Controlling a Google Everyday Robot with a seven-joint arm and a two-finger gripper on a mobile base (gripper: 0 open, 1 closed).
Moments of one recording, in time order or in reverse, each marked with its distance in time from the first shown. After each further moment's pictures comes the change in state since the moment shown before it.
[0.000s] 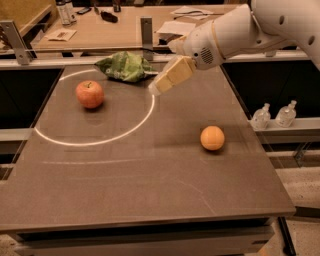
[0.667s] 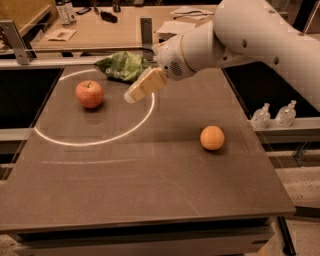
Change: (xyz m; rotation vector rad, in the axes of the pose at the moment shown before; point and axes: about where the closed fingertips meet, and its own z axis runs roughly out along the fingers) arm -0.016 0.005 0.060 0.112 -0.003 -0.053
